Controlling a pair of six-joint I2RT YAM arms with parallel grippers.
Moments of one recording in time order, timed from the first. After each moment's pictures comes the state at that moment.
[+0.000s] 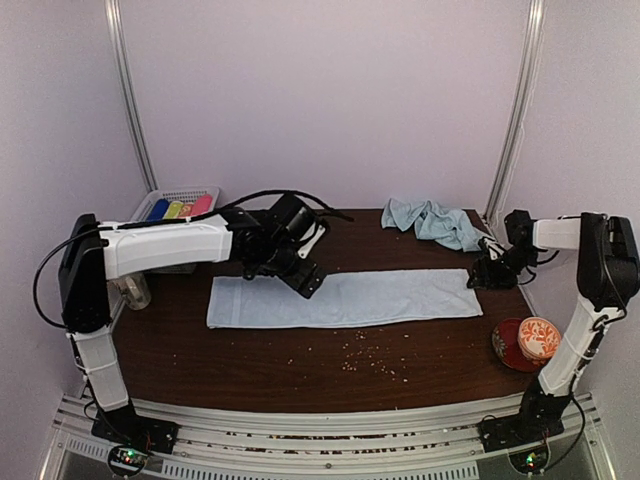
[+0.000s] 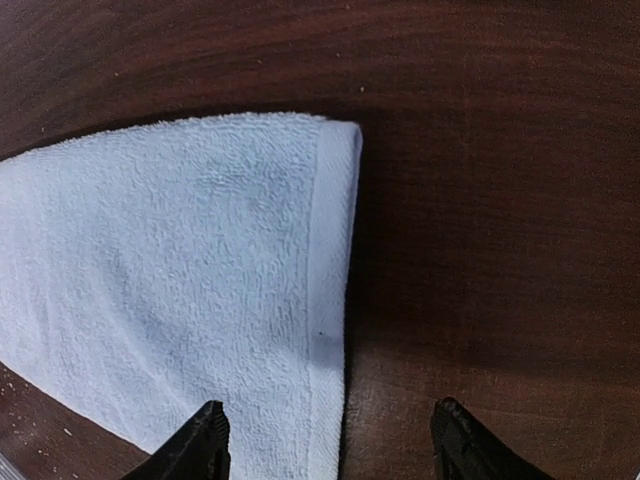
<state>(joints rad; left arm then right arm) -0.90 1.89 1.55 -0.60 -0.26 -0.07 -0.12 1.78 1.15 -0.60 -0.31 -0.10</state>
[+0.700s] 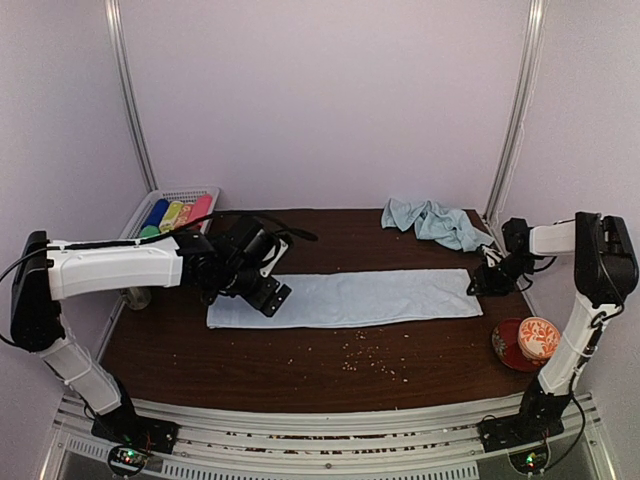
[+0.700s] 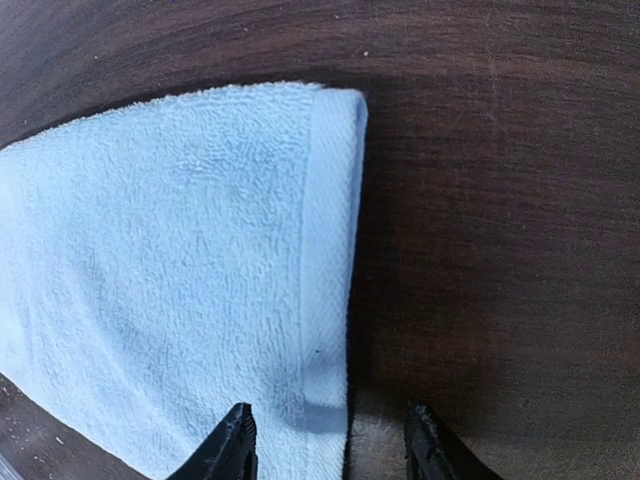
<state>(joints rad) -0.90 1.58 1.18 -0.54 -0.37 -0.06 -0.12 1.82 1.09 -0.53 -0.32 -0.08</state>
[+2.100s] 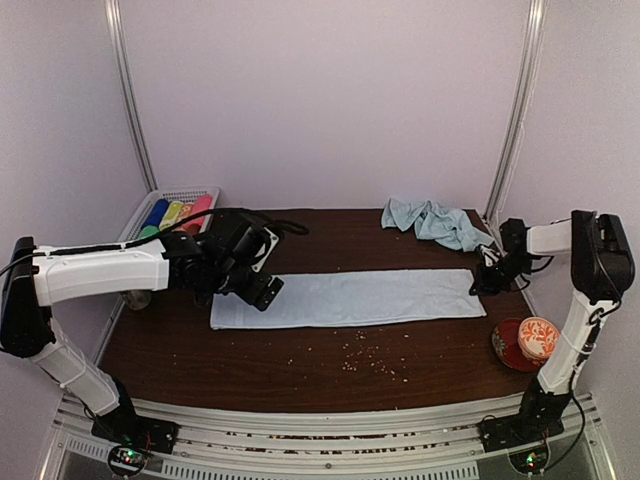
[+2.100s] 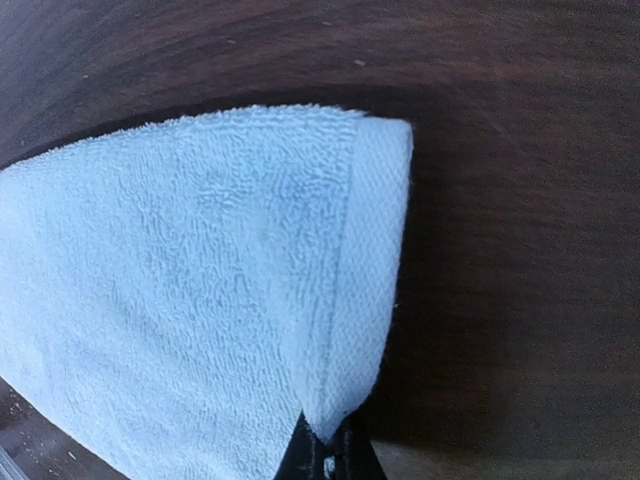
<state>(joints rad) -0.90 1.51 1.13 -0.50 -0.46 -0.06 -0.12 1.85 1.11 -0.50 -0.34 -0.03</state>
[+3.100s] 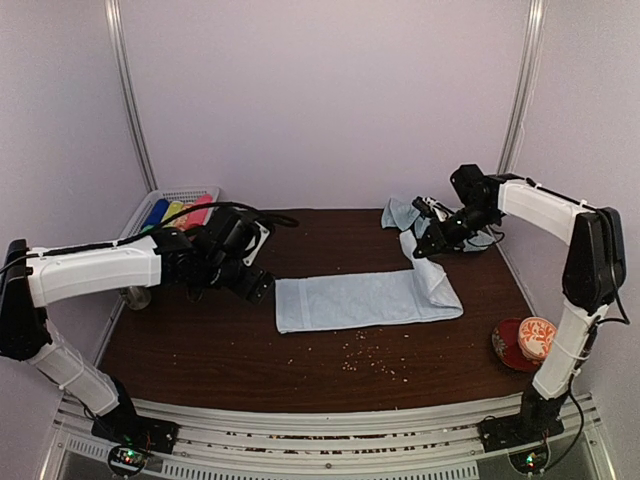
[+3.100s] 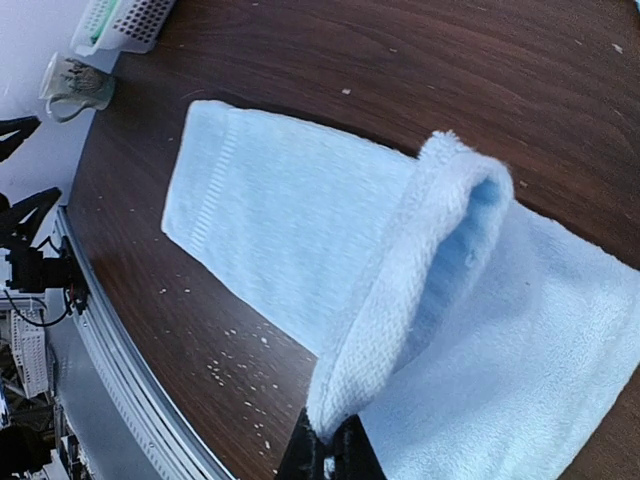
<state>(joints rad) -0.85 1.48 1.12 -0.50 -0.45 -0.04 0.23 1.80 1.54 -0.92 -0.61 -0.10</state>
